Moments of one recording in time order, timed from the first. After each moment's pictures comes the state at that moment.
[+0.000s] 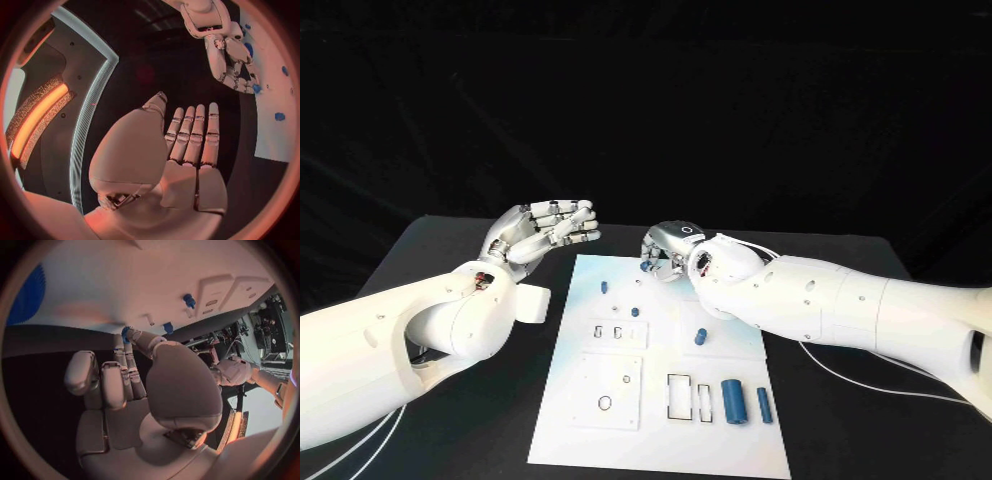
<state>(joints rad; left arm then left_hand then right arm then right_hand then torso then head) 1.19 -0.89 0.02 1.63 -0.06 -0.35 0.48 1.54 -0.09 0.13 0.28 0.19 0.85 0.22 0.20 0.13 0.95 0.20 0.08 0.07 0.87 0.17 0.19 0.19 0.17 0.81 0.28 0.22 0.09 1.28 -0.43 -0.18 1.11 -1.51 -0.43 -0.16 1.32 -0.18 0.61 -0.01 0.18 1.07 0.13 0.25 0.33 1.25 0.06 0.09 0.12 1.47 0.00 1.39 1.17 0.12 1.32 0.10 1.27 1.10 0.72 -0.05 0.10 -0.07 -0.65</state>
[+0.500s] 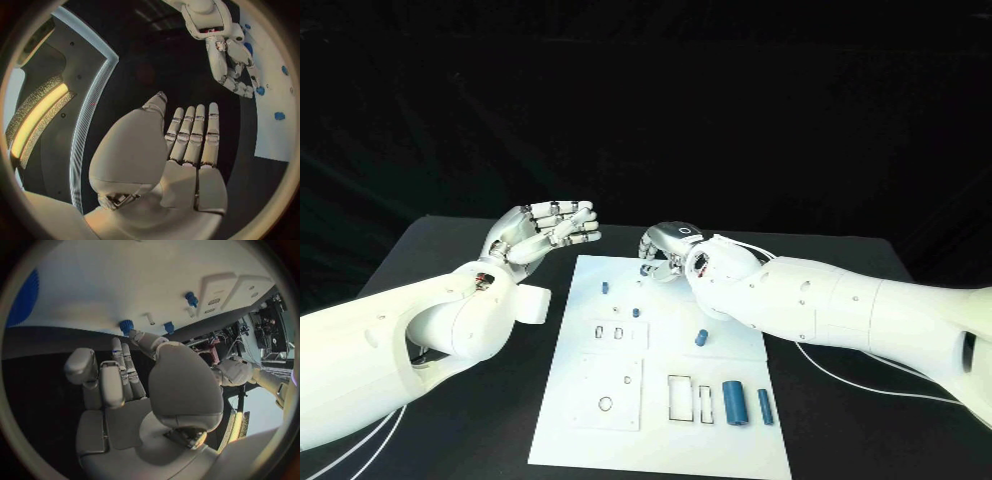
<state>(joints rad) 1.19 -0.89 0.02 1.63 -0.06 -0.35 0.48 1.54 -0.09 0.13 0.28 0.19 0.85 0.22 0.20 0.13 0.95 0.20 0.08 0.07 0.87 0.17 0.19 0.19 0.17 0.81 0.28 0.22 0.09 1.28 -0.41 -0.18 1.08 -1.50 -0.43 -0.15 1.26 -0.22 0.62 0.01 0.14 0.96 0.17 0.20 0.33 1.11 0.11 0.07 0.08 1.46 0.02 1.36 1.09 0.12 1.26 0.13 1.20 1.01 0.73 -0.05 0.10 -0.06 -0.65</state>
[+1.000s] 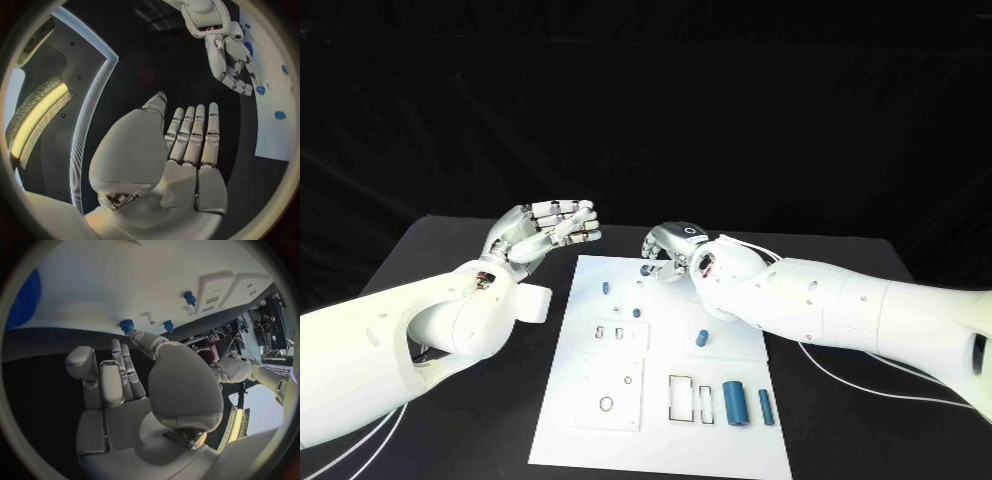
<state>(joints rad) 1.20 -0.89 0.02 1.62 -0.06 -0.35 0.48 1.54 -0.09 0.14 0.28 0.19 0.85 0.22 0.20 0.13 0.95 0.20 0.08 0.07 0.87 0.18 0.19 0.19 0.17 0.81 0.28 0.22 0.09 1.28 -0.44 -0.18 1.11 -1.47 -0.45 -0.14 1.27 -0.22 0.61 0.01 0.14 0.95 0.17 0.20 0.33 1.10 0.11 0.07 0.08 1.46 0.02 1.35 1.06 0.12 1.25 0.13 1.18 0.99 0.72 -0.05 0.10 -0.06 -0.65</state>
